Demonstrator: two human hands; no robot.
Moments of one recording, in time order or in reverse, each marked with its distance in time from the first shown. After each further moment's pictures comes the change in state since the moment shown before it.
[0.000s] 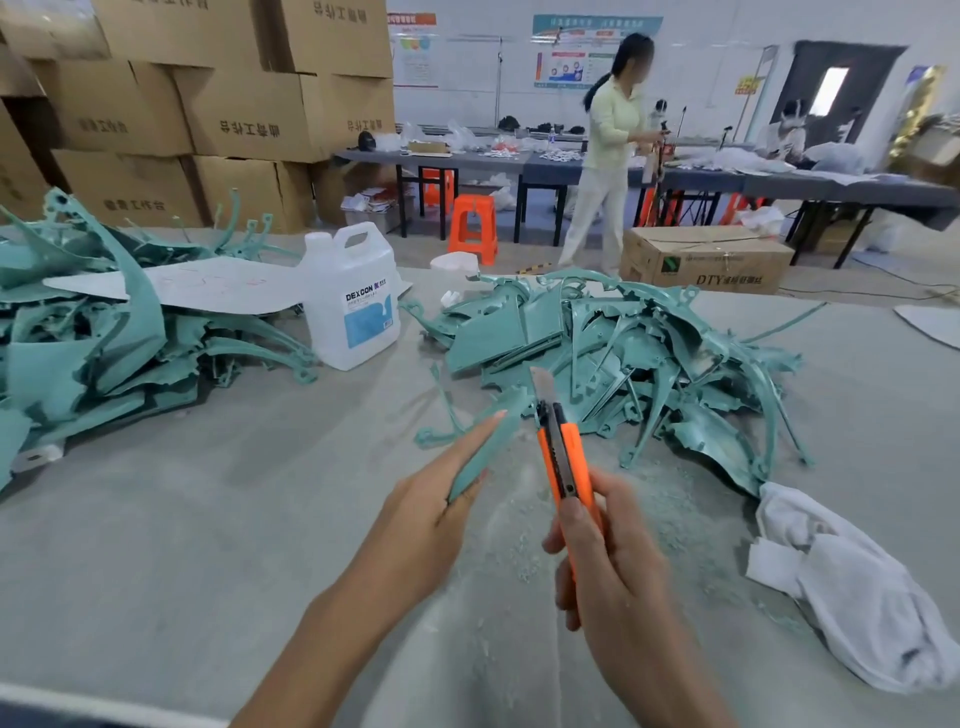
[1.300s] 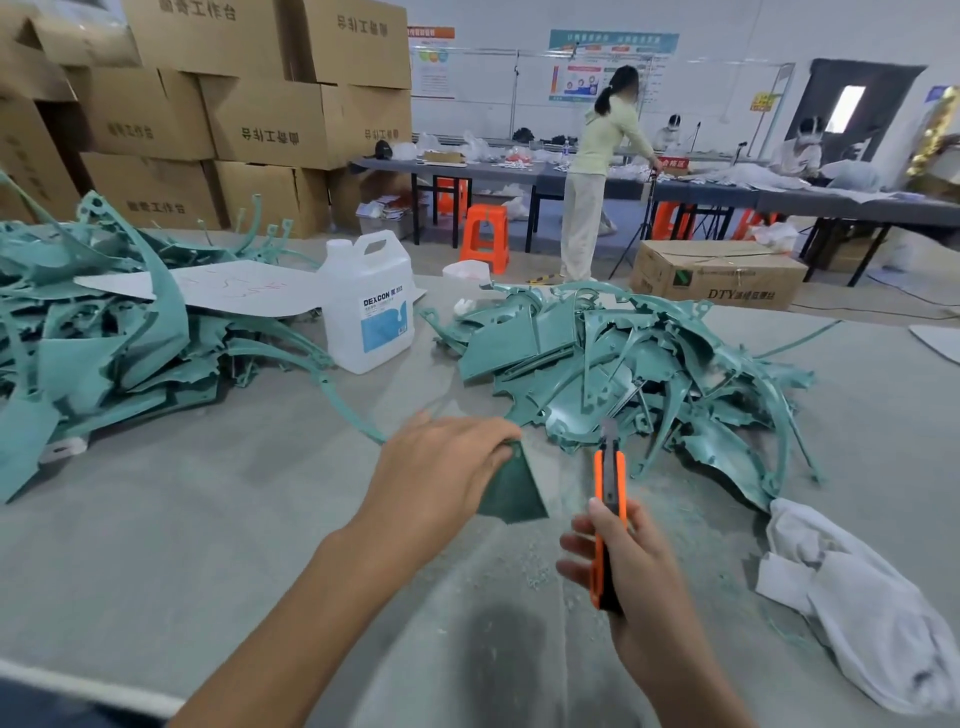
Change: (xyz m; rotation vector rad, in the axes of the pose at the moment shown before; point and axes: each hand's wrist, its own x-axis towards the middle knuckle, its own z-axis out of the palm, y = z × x) left_hand 0.026 0.032 -0.029 0.510 0.097 0.303; right_hand 0.027 0.041 -0.004 0.514 0.157 0.509
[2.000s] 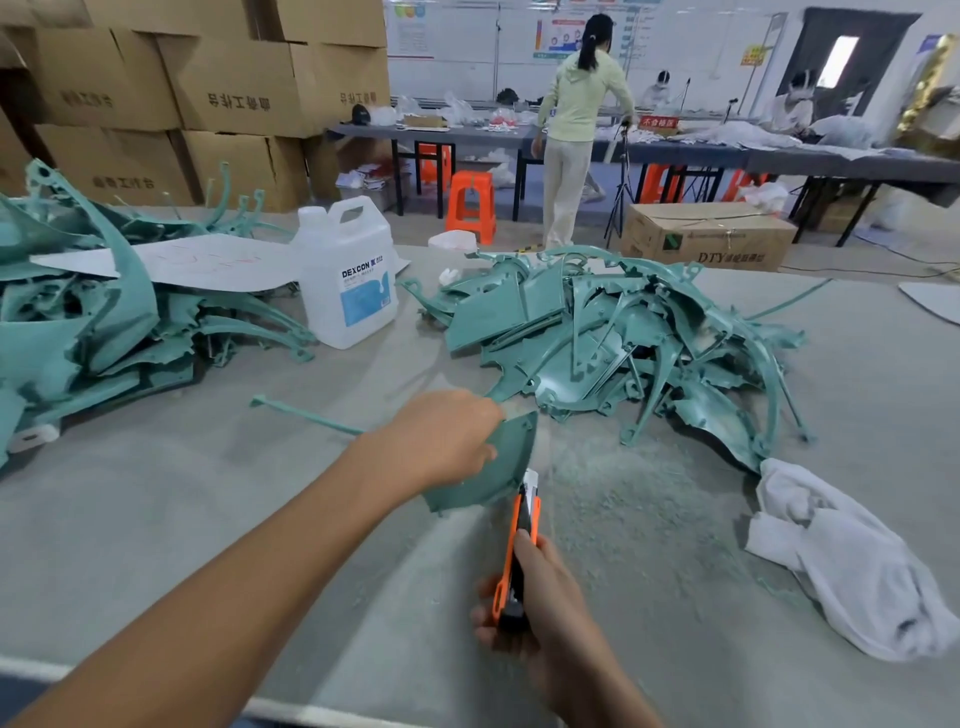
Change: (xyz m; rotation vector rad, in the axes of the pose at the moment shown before) left_hand 0.045 -0.018 0.034 0.351 -0.711 -0.033; right_hand -0.019 0.064 0.034 -0.019 -0.047 0.370
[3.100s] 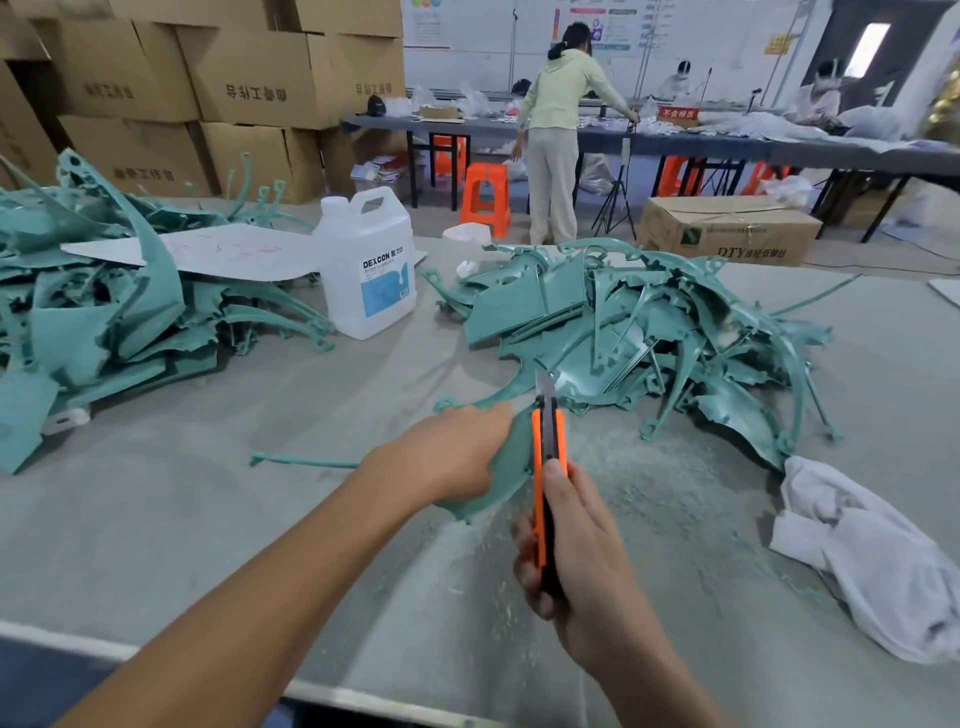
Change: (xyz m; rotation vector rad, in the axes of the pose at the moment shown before) left_hand -0.022 0.000 0.011 -0.208 -0.051 -0.049; right_hand -0.027 -0.043 0.017 -0.041 -0.124 -0.223
